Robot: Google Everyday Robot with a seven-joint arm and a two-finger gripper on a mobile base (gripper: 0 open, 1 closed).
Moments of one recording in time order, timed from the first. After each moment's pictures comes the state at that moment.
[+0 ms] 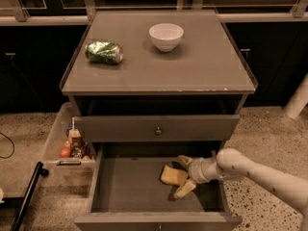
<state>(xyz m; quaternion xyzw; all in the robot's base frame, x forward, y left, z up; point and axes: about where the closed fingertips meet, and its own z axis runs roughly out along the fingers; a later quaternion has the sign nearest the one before) 0.556 -0.133 0.389 -0.57 0.72 0.21 0.33</state>
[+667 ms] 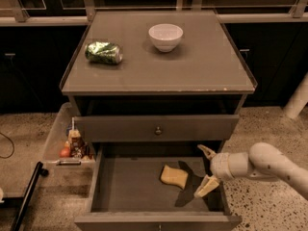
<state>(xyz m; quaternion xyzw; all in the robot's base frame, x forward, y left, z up) 0.522 -0.186 0.490 -0.57 0.70 0.21 0.37</state>
